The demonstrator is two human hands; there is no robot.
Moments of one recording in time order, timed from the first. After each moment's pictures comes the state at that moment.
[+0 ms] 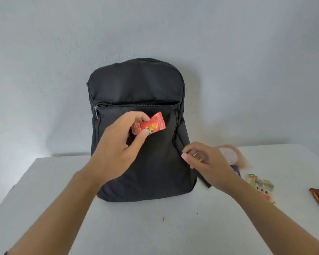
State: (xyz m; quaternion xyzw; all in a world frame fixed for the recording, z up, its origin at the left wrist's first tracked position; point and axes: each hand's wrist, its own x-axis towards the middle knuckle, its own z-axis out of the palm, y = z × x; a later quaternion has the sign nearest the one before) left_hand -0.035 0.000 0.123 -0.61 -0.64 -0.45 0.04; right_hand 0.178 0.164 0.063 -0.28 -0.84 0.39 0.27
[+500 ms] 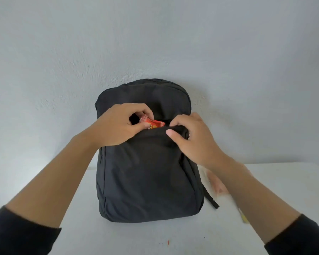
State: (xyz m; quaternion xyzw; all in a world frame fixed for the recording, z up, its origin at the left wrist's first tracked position) left_hand -0.092 0.042 0.203 -0.65 -0.71 -0.29 0.01; right_hand 0.094 0.183 0.150 -0.16 -0.90 0.20 0.36
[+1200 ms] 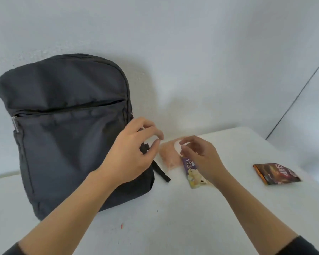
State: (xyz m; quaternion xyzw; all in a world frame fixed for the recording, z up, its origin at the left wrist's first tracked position) left_hand 0.050 0.101 0.108 -0.71 -0.58 -0.40 0.05; right_hand 0.255 0.210 0.061 -0.40 -0.74 0.41 0.36
